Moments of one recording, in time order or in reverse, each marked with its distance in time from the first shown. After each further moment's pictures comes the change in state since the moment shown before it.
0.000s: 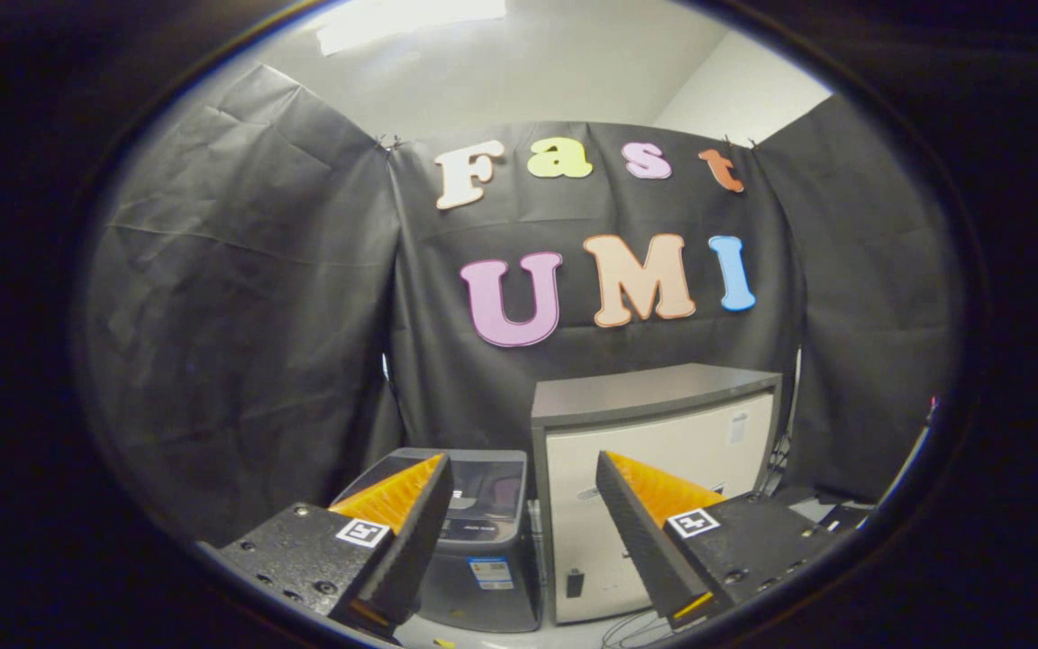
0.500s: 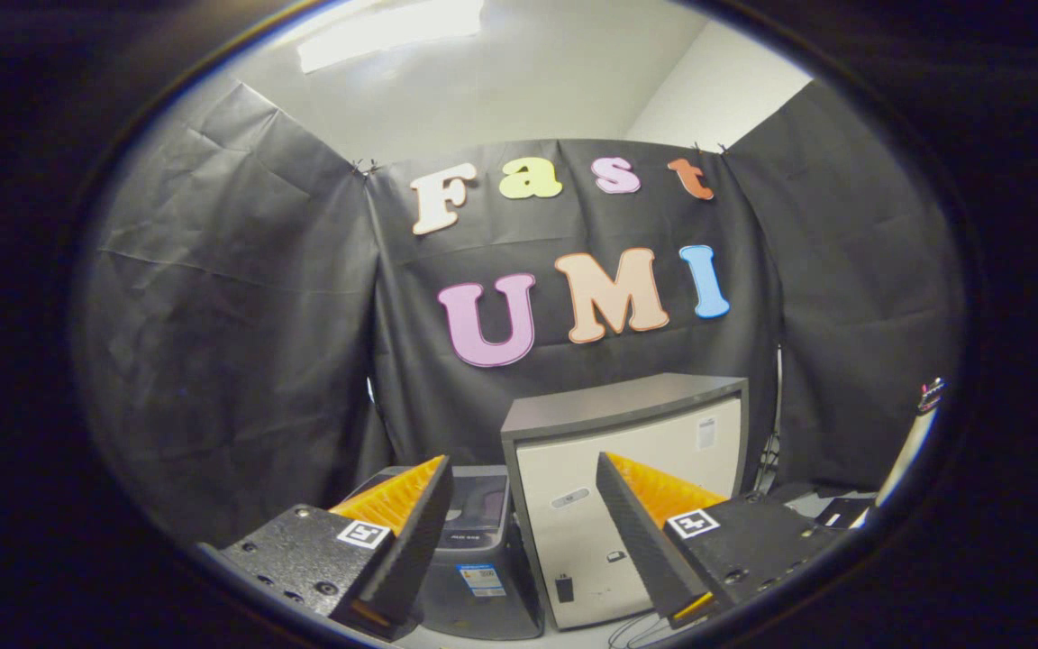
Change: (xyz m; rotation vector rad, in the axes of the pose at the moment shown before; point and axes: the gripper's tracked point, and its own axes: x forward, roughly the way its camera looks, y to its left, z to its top) arm -0.012 -0.013 0.012 0.050 -0.045 -0.026
